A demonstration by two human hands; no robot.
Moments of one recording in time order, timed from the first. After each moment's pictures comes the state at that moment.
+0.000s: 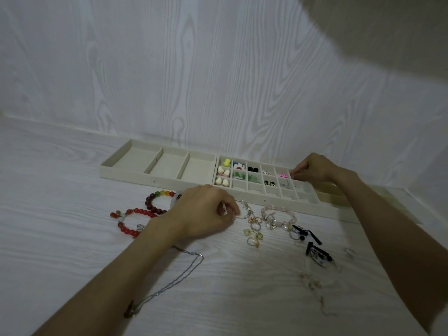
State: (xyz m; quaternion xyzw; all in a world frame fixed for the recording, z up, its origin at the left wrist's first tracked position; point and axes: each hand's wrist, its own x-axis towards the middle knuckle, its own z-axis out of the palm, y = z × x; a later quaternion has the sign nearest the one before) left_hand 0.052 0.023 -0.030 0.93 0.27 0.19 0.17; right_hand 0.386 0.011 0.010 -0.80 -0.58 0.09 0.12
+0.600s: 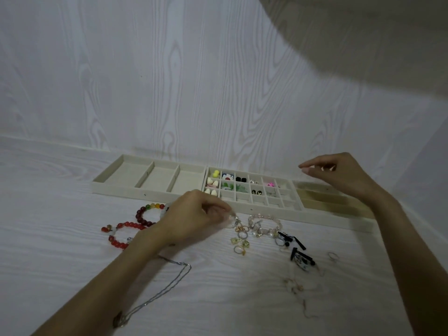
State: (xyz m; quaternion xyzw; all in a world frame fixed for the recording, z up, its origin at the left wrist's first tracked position) left_hand 0.055 0.024 -0.028 0.86 0.27 0.26 0.35; right_hand 0.350 -0.086 0.060 -0.72 -0.60 0.06 0.35
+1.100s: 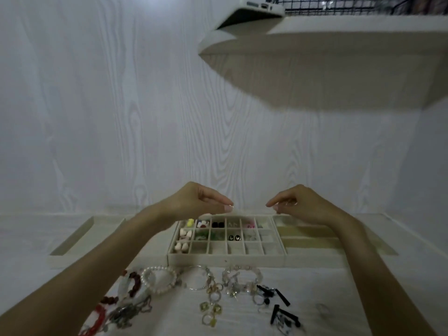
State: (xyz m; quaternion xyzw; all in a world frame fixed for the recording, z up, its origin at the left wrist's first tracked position) left_hand 0.137 0.047 0.078 0.82 0.29 0.19 0.45; right_hand 0.378 -0.060 0.056 -0.72 -0.61 0.12 0.30
